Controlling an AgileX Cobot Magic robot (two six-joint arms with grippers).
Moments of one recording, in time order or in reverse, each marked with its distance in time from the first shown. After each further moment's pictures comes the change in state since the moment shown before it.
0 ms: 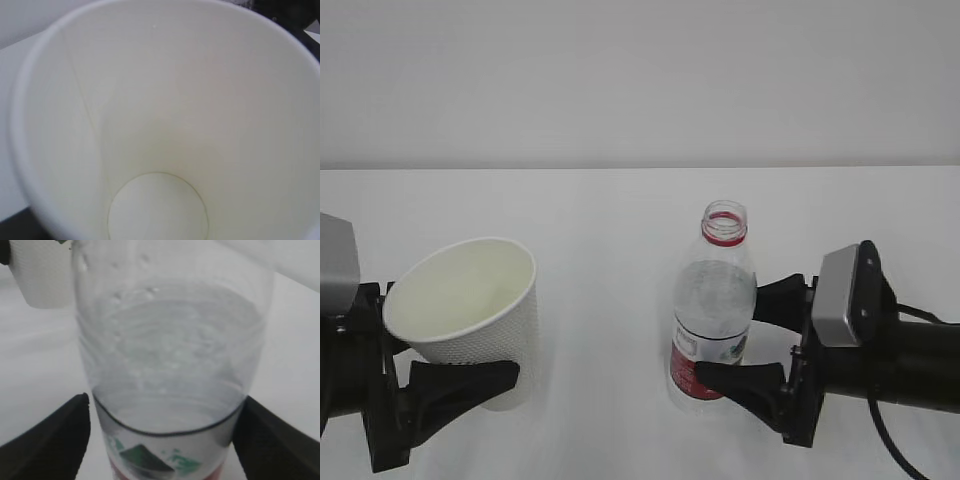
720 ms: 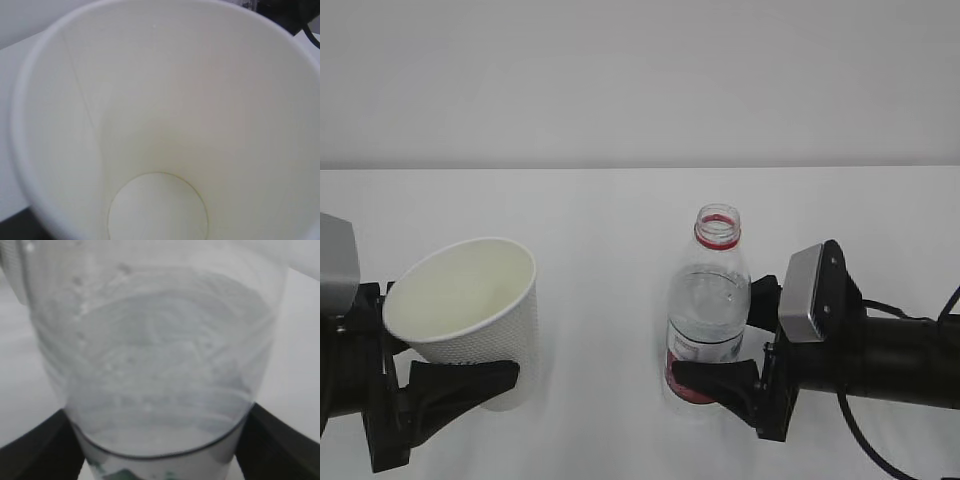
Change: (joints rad) left arm 0.000 0.000 0.000 0.000 0.000 0.000; right arm 0.049 0.057 -0.058 0.026 0.015 0.017
